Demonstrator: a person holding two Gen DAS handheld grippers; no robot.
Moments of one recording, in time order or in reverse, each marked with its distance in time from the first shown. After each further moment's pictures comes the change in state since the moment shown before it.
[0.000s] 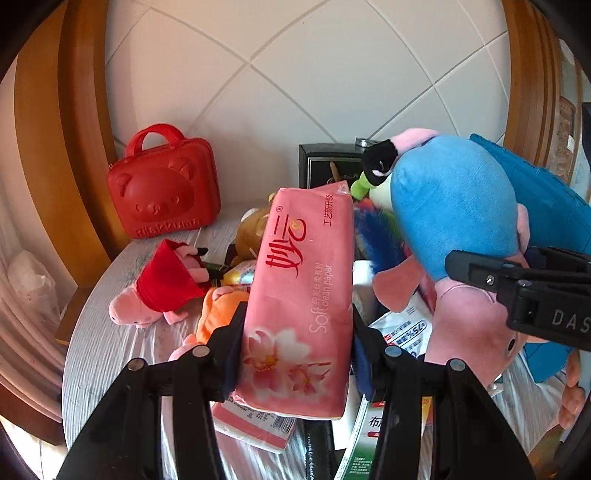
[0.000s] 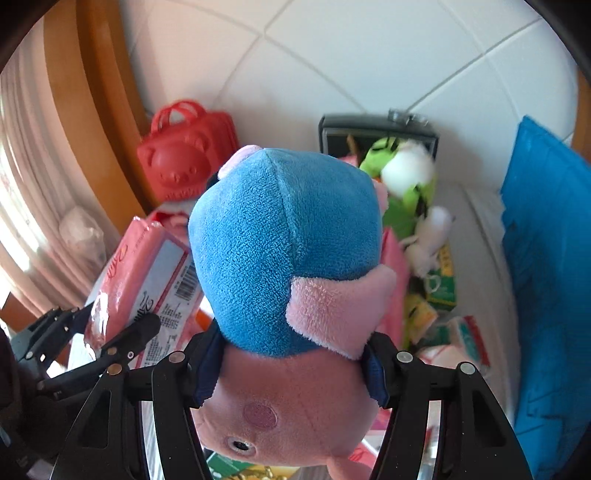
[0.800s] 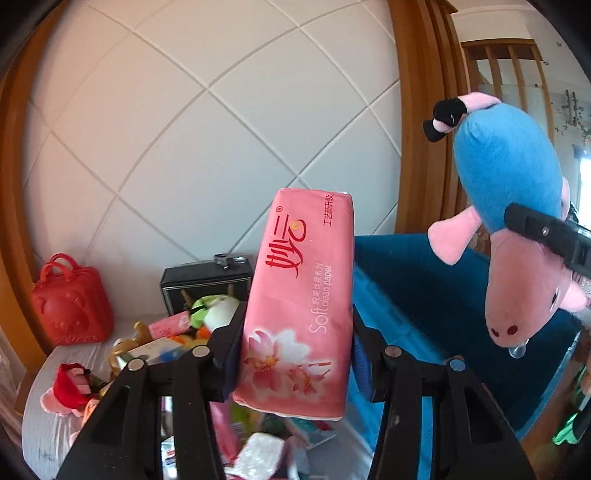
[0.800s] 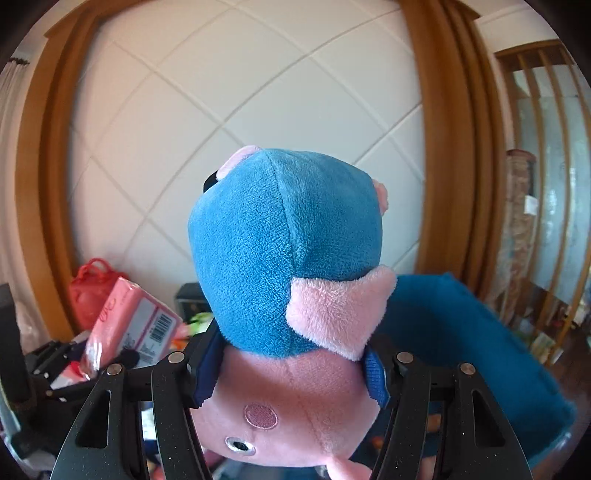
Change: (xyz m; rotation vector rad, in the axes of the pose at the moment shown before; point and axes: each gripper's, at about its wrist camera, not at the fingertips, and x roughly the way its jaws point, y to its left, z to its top) left arm -0.087 -0.280 0.120 0.109 -0.291 -0.238; right arm -0.269 -0.231 0.027 0.053 -0.484 -0.360
